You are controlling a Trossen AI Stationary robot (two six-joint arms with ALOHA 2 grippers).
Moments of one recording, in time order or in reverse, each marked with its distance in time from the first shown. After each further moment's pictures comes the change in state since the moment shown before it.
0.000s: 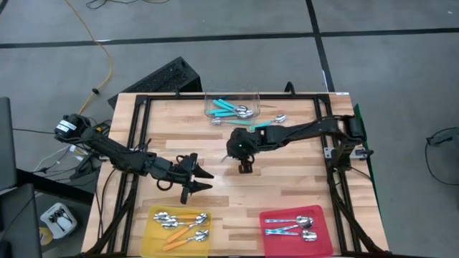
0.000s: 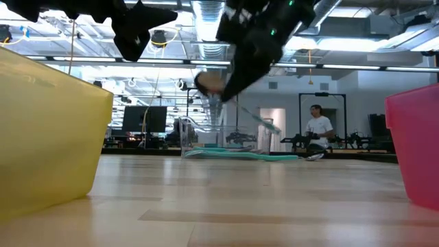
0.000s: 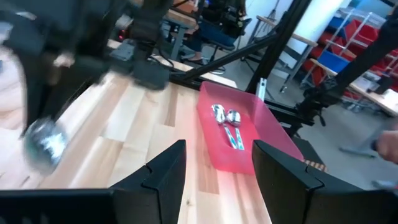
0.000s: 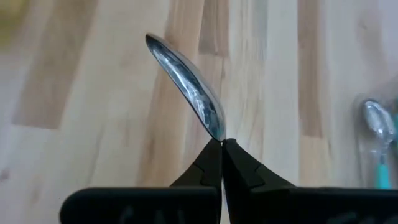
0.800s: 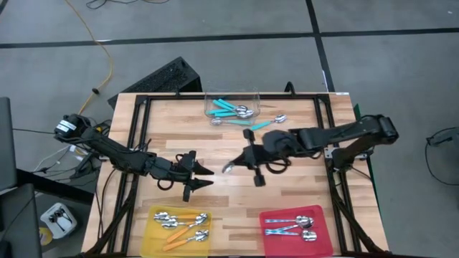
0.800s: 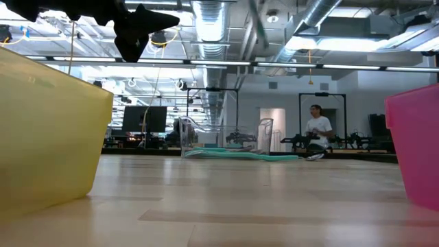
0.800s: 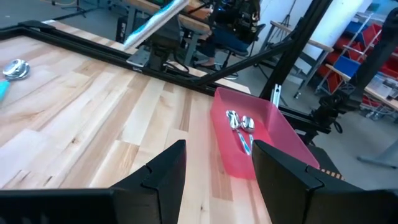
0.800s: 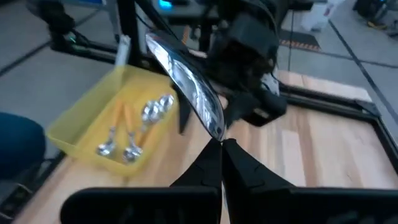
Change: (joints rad) left arm 0.000 0.000 0.000 -0.005 -0.068 0.002; right arm 0.218 -0.327 0.000 0.175 0.007 0.072
